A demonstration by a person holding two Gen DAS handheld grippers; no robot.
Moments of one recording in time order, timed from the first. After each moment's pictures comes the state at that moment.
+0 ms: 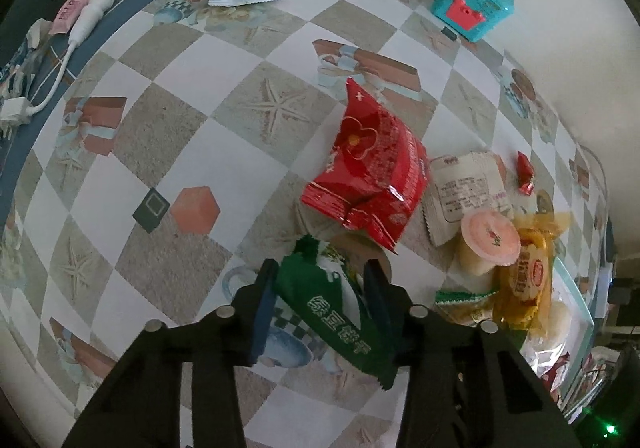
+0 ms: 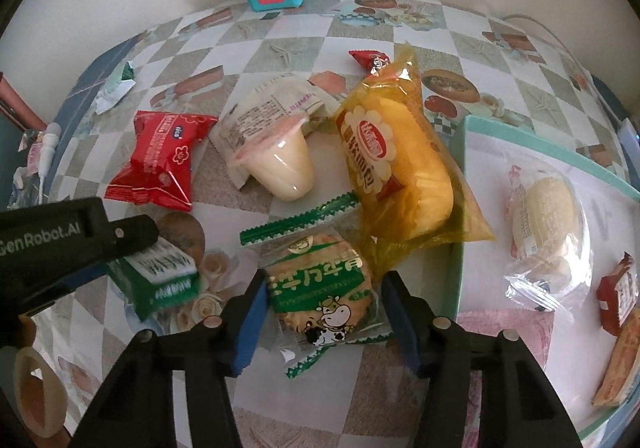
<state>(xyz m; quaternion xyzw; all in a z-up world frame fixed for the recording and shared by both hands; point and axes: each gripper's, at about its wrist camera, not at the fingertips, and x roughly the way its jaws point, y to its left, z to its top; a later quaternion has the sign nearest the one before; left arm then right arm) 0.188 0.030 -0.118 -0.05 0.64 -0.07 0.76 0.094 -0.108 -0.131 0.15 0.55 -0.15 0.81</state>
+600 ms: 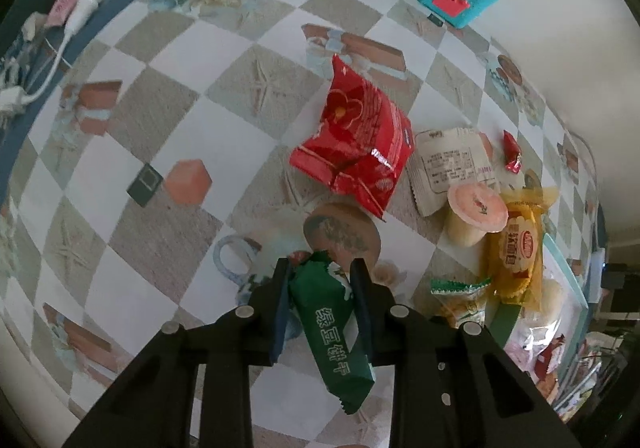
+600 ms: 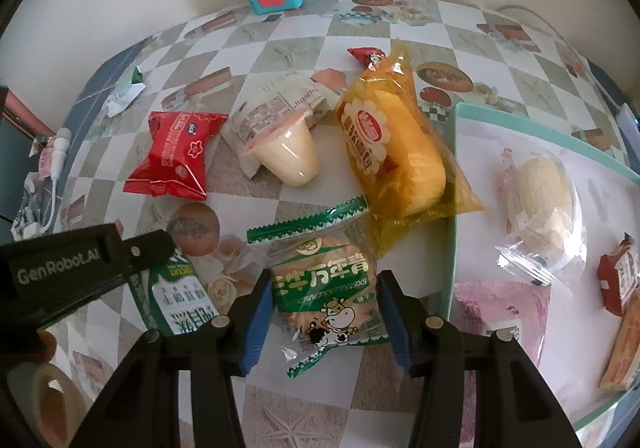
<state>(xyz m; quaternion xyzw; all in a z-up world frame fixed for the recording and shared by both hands) 0.172 0.032 -0.120 -0.06 0.66 -0.09 0.75 0.082 -0.107 -0.124 0.17 0.55 -0.14 0.80</state>
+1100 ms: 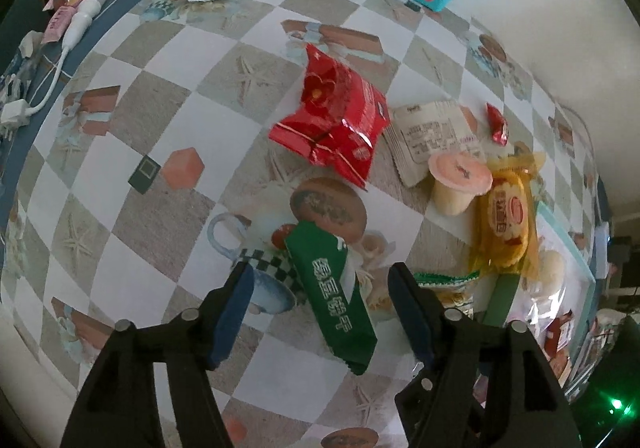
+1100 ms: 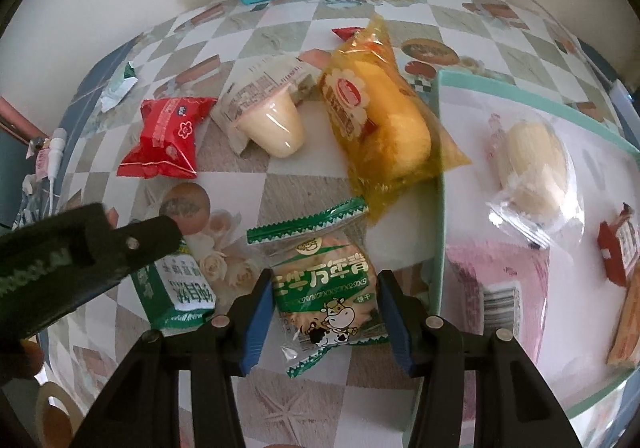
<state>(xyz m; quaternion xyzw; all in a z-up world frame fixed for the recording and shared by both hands) 0.150 0.018 -0.112 -0.02 0.65 -0.10 0.75 0.066 -0.105 -0.131 0.19 0.56 -0.15 0.79</state>
